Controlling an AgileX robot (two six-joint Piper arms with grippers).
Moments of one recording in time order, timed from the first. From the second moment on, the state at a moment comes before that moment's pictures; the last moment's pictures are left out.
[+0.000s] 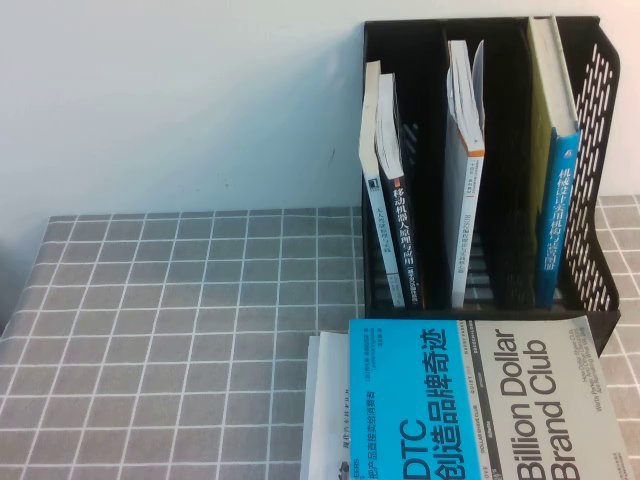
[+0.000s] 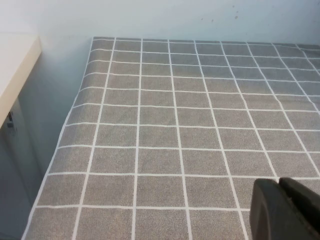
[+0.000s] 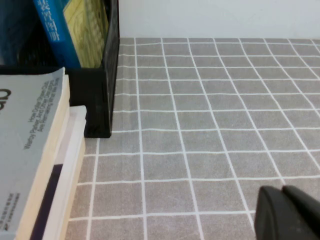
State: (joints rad) right arm -0.08 -0.01 0.02 -0.07 0.42 0.01; left arm -0.02 -0.01 0.02 -0.10 0.35 -0.01
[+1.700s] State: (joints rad) right arm -0.08 -0.01 0.03 -0.08 -0.30 0.00; left arm -0.02 -0.01 0.02 -0.05 -0.25 -0.01
